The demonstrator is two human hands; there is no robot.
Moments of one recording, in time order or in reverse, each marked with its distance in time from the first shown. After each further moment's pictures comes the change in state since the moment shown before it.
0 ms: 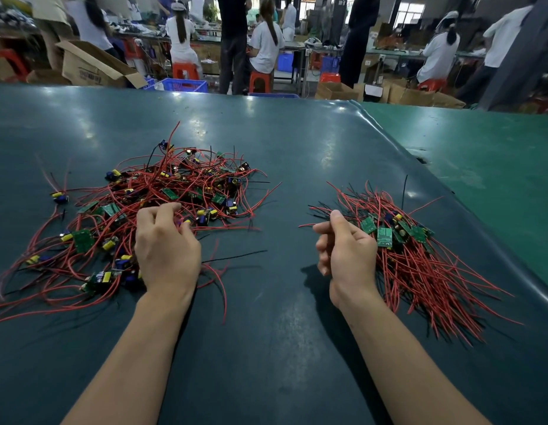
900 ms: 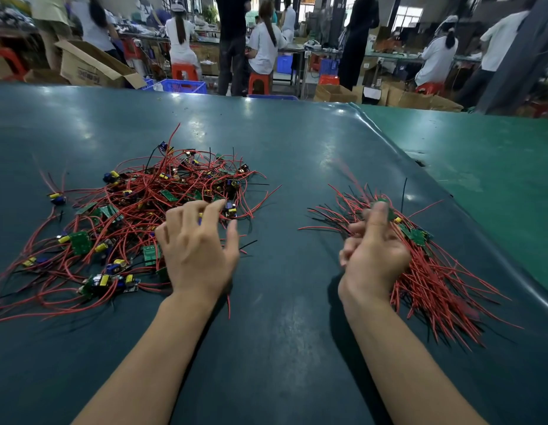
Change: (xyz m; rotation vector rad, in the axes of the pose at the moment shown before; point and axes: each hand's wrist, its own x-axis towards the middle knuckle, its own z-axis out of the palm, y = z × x) left_hand -0.016 0.021 0.015 0.102 0.005 0.344; right_hand 0.007 -0.009 -0.006 0.205 0.328 -0.224
